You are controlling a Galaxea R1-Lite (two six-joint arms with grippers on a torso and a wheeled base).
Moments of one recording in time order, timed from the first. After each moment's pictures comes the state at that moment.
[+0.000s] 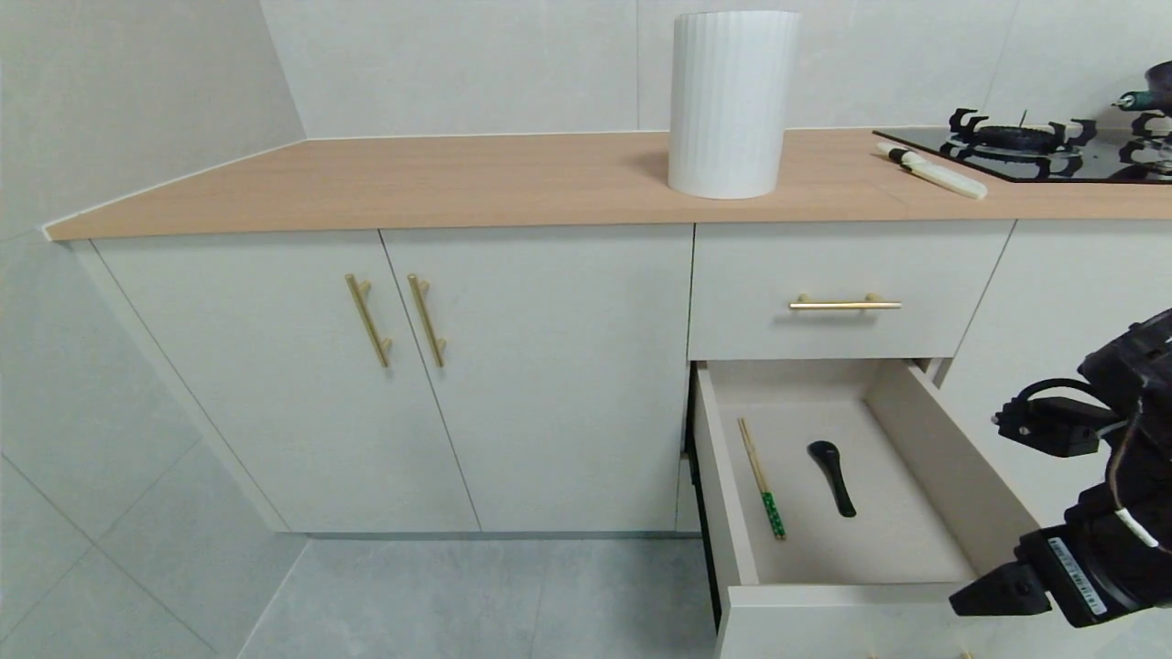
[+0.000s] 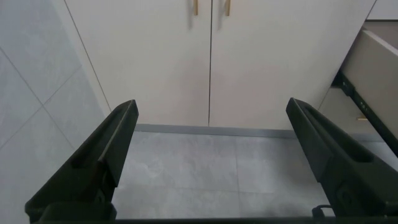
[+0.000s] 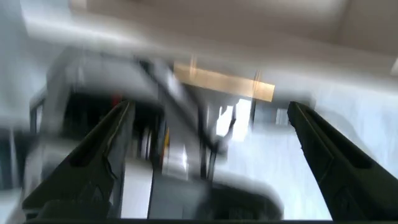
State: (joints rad) left arm 0.01 0.00 0.00 0.00 0.05 -0.01; right arm 0.36 1.43 -0.96 0.68 0.03 0.16
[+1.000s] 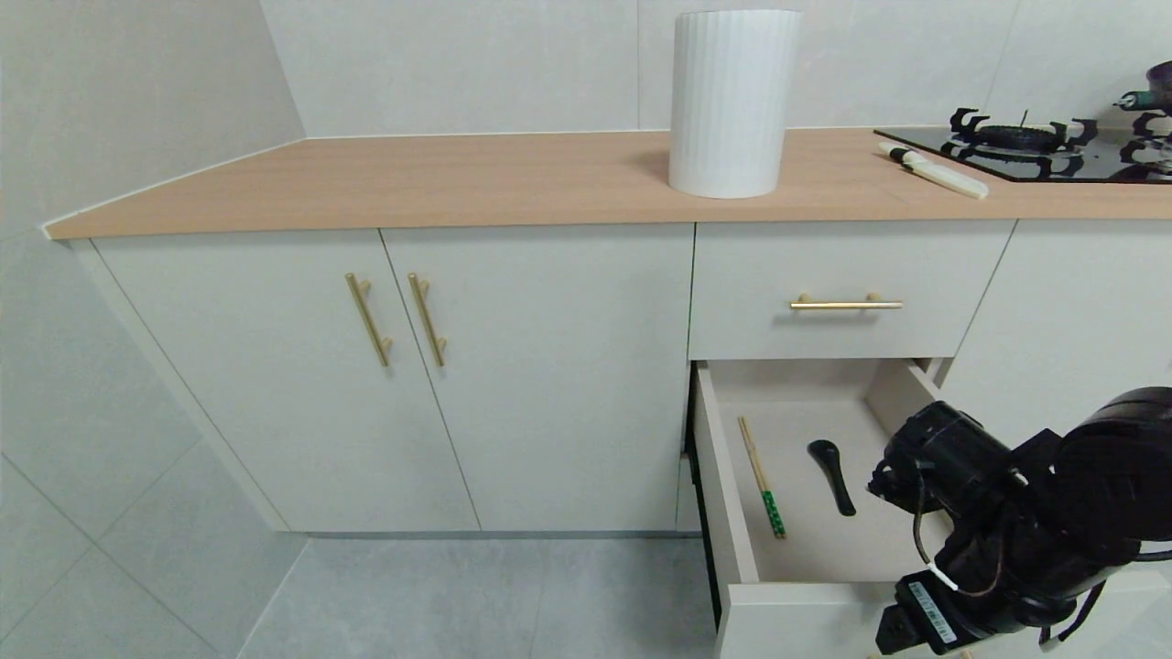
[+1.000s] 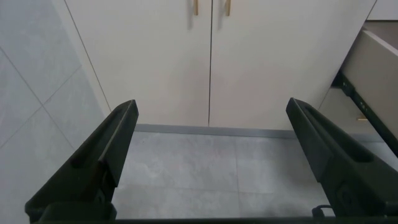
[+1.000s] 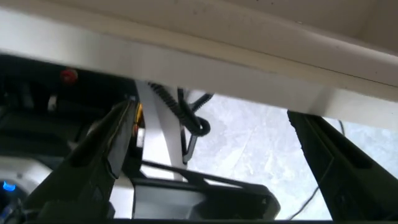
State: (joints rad) left arm 0.01 0.00 0.00 0.00 0.05 -0.01; right arm 0.47 1.76 -0.88 0.48 -0.15 0.26
